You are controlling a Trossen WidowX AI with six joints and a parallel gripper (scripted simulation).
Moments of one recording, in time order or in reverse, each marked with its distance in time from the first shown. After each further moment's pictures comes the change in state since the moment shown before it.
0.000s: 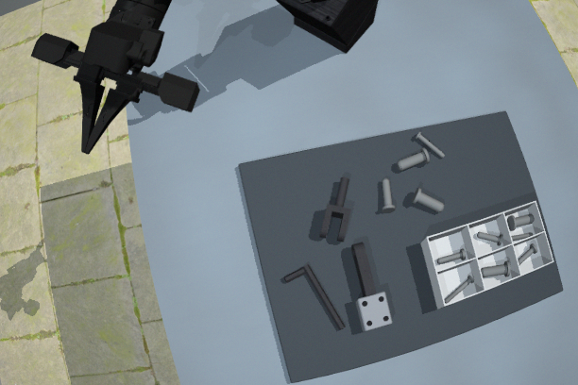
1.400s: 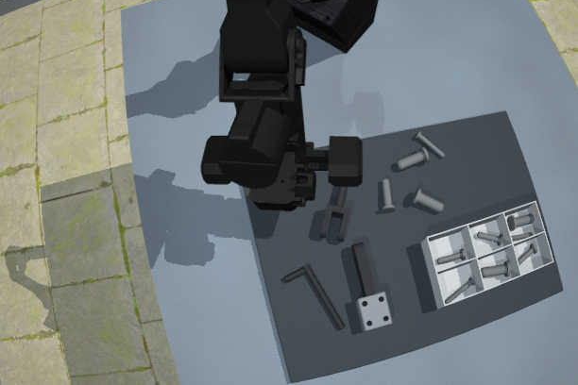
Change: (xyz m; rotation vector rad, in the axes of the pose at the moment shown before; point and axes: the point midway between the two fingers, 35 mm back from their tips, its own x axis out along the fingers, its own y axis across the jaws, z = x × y) arm 0.004 0.238 -0.141 0.165 0.815 0.458
